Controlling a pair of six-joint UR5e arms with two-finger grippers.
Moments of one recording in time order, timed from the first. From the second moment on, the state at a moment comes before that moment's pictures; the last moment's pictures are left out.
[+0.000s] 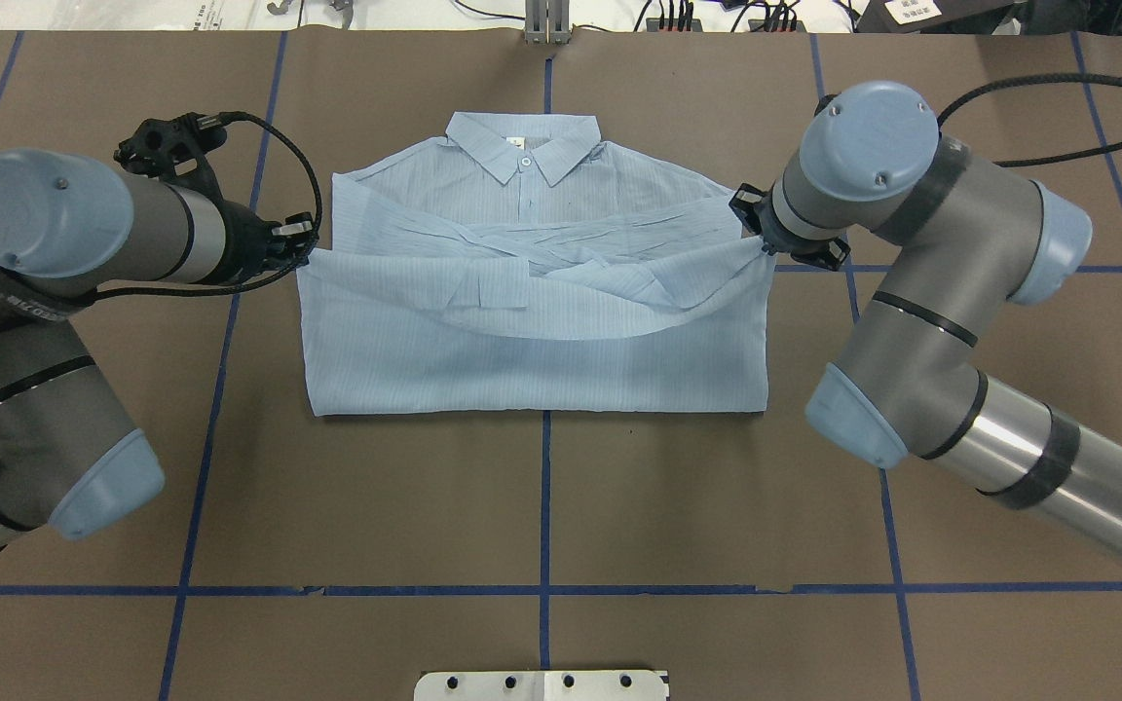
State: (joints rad) left arm -0.73 -1.95 -1.83 -1.92 -1.74 -1.44; right arm 0.75 -1.02 1.71 -1.59 1.75 1.63
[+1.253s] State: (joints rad) left arm -0.79 -2.16 -1.25 -2.34 -1.73 -1.39; right arm 0.84 -0.78 1.15 -1.31 1.82 1.56
